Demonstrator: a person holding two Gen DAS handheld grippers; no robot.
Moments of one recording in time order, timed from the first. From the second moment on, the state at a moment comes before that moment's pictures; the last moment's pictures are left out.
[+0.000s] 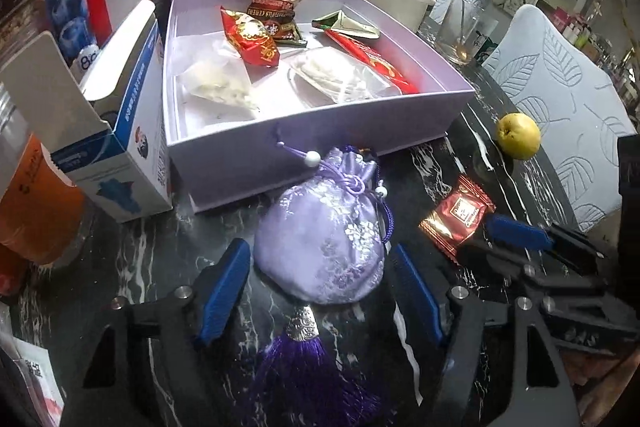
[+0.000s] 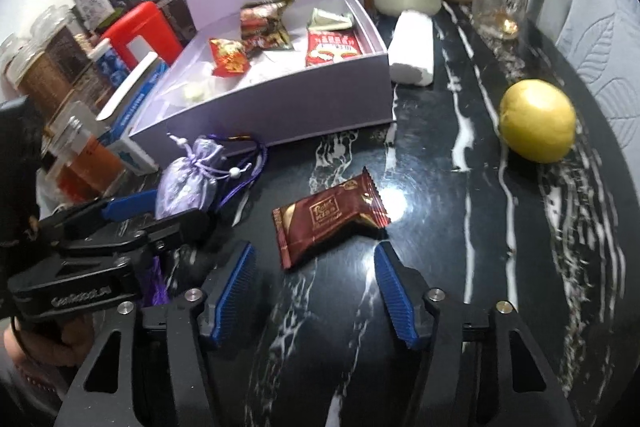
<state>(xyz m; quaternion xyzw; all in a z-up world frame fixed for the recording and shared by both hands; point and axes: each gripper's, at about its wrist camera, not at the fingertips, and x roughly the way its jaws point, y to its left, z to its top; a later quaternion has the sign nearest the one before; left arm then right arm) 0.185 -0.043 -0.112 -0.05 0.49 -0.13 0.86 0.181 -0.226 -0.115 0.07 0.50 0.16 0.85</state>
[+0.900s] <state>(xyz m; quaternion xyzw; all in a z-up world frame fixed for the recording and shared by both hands) 0.143 -0.049 -0.110 -0.02 0.48 -0.15 0.86 0.165 -0.225 -0.118 0.00 0.48 0.14 0.87</state>
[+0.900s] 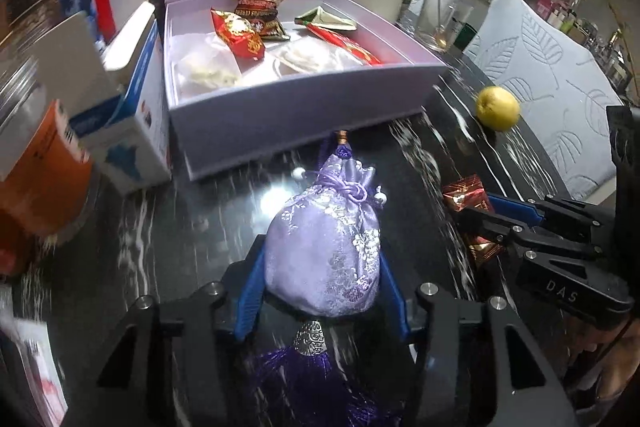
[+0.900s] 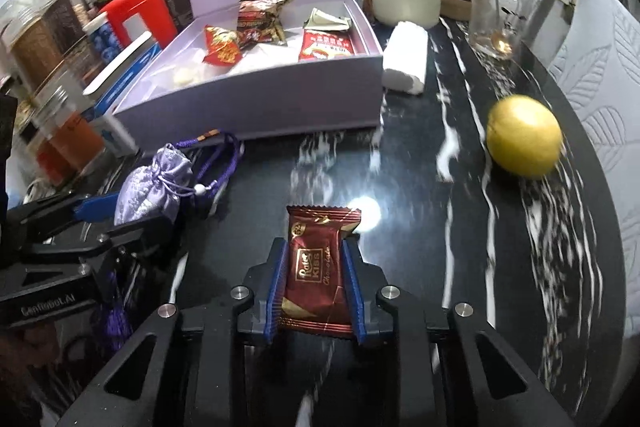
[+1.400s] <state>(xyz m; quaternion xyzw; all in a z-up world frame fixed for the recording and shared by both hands) 0.063 -0.061 -0.106 -0.02 0.49 -0.18 0.86 0.069 -0.236 -0.116 -0.01 0.48 0.14 0.86</state>
